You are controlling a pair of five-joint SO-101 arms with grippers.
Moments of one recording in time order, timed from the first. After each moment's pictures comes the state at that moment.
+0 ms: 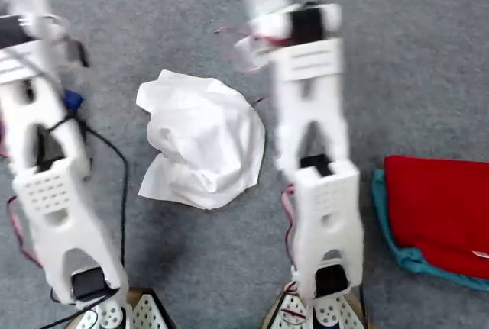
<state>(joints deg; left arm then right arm) -25.2 40.7 -72.3 100.2 -10.7 -22.0 38.8 -67.1 101.4 7.8</state>
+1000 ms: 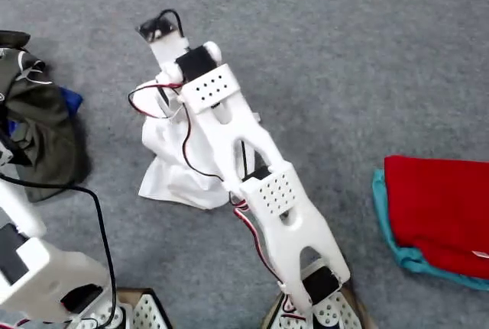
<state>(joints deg) -48.9 2.3 -8.5 100.3 -11.9 -36.9 56.6 -77.1 101.1 -8.0</state>
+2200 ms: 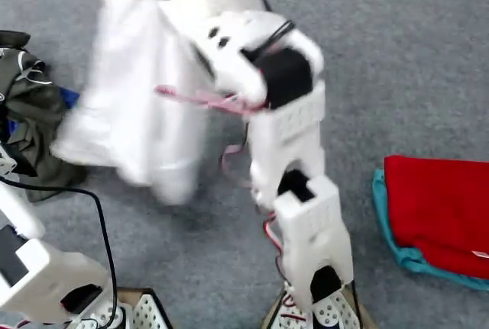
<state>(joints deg) -50.0 2.1 -4.1 100.3 -11.9 -28.7 35.2 -92.7 93.4 -6.8</state>
